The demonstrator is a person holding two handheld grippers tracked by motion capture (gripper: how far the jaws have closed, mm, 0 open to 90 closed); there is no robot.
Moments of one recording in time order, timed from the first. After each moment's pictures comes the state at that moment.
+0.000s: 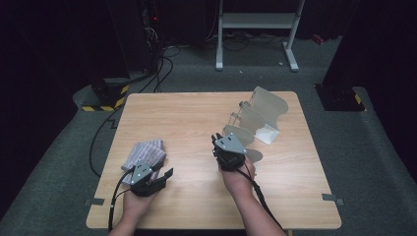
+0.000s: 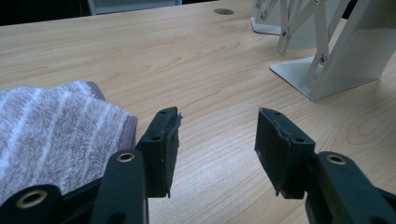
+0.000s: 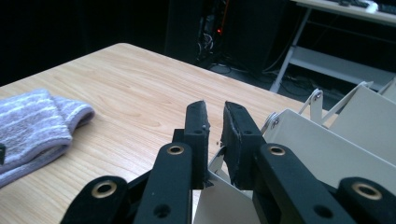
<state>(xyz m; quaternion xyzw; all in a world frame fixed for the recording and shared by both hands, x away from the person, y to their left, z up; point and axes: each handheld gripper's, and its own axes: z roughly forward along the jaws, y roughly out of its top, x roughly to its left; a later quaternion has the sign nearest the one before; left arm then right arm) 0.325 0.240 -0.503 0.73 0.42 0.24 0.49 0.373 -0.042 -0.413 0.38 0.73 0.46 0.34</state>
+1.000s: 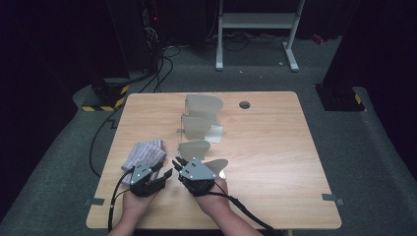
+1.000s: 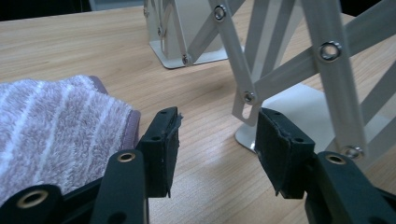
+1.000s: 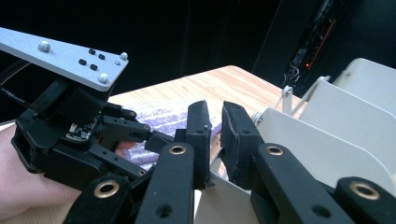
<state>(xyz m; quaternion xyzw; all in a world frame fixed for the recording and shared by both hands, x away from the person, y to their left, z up) 0.325 0.241 -0.506 0.73 0.42 0.24 0.48 0.313 0.024 -0.419 0.24 0.77 0.53 0.26</state>
